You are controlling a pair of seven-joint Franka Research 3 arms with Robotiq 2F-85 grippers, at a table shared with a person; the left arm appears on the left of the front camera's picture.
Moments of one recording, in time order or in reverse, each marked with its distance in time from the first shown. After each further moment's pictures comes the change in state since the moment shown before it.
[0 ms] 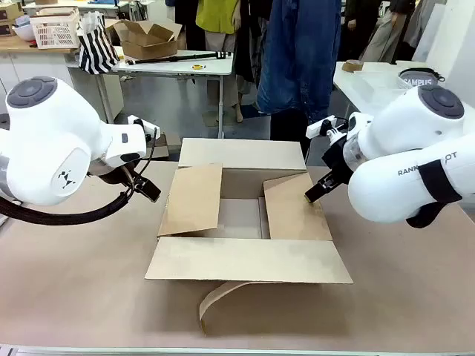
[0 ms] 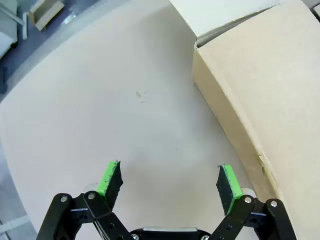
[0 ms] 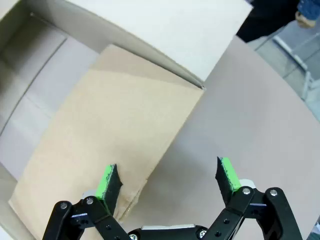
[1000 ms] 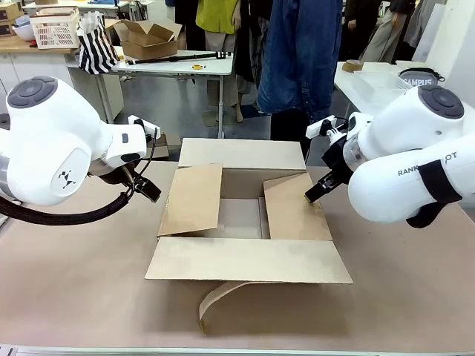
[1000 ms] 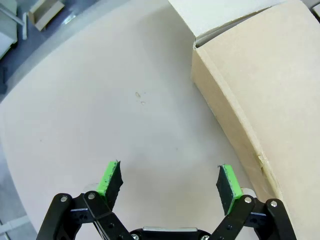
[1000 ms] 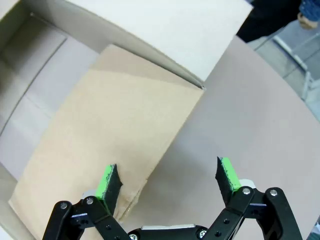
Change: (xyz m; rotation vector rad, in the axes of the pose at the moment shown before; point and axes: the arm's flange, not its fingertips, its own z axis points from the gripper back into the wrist) left arm 0.000 -0.001 0.000 0.000 0.000 -0.002; right arm 0.000 0.000 0.000 0.000 0.000 0.001
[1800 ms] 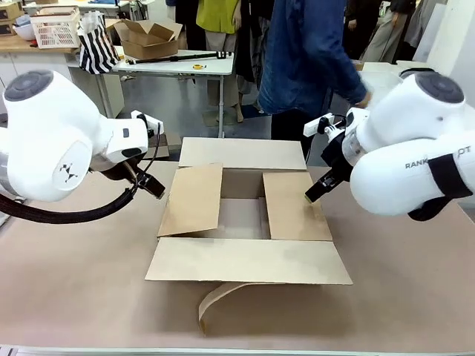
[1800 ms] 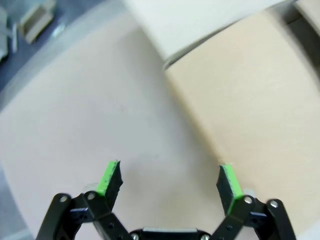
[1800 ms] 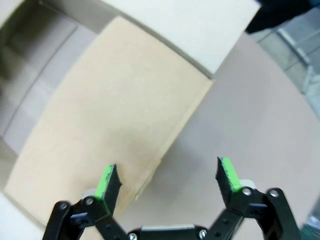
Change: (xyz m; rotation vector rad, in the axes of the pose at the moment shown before) left arm 0.018 -0.012 0.036 -0.086 -0.084 -0.035; right arm 0.016 0.013 0.038 -0.002 0.072 0.025
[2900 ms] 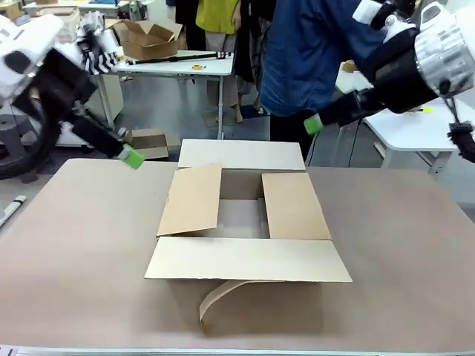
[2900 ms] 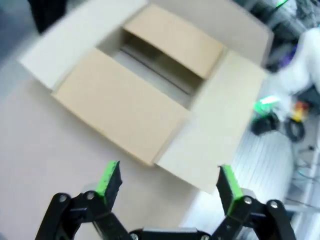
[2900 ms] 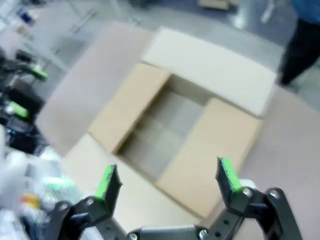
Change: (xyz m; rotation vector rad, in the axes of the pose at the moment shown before) left arm -0.006 -0.010 0.166 -0.541 -0.070 -0.141; right arm 0.011 0.022 0.186 0.372 -0.339 -0.265
